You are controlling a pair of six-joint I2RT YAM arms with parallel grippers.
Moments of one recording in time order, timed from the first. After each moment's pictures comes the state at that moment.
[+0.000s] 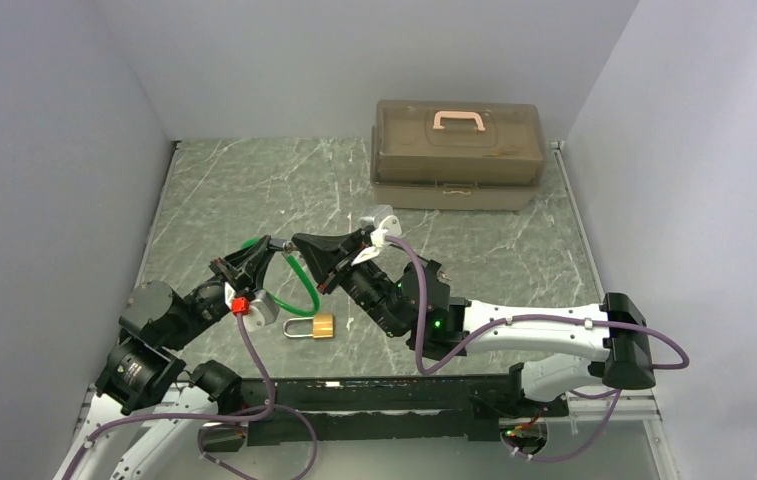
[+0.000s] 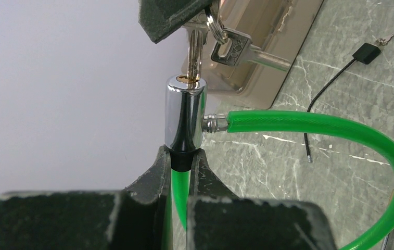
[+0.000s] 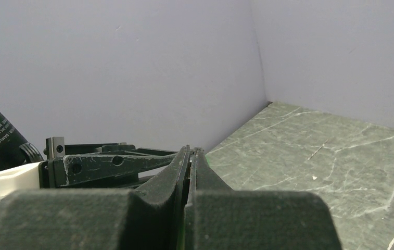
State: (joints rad) left arm -0.52 0.35 0.77 -0.36 0.31 0.87; right arm 1.40 1.34 1.07 0.65 0.54 0.14
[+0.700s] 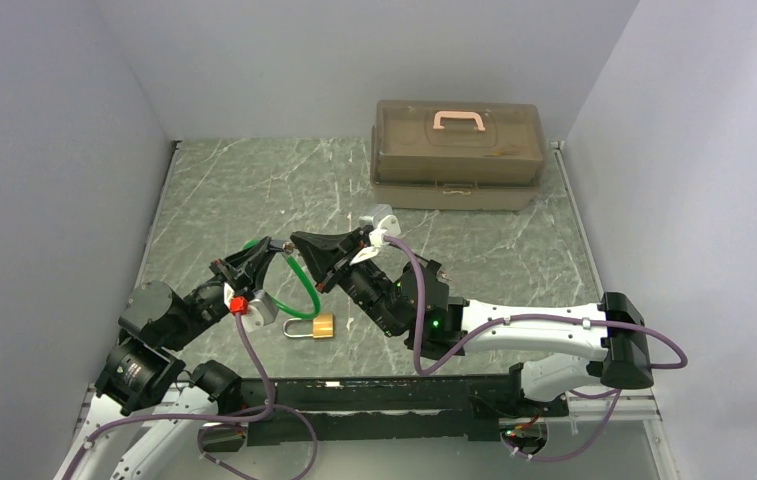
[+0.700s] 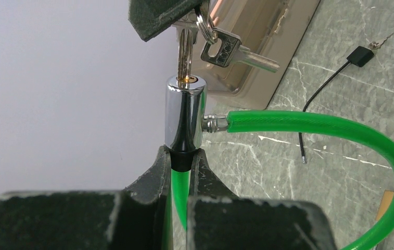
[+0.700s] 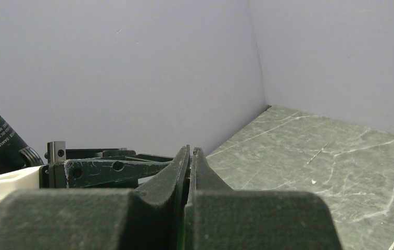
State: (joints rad) left arm -0.52 0.35 0.77 -0.36 0.32 0.85; right arm 1.40 1.35 1.08 0.67 0.54 0.12
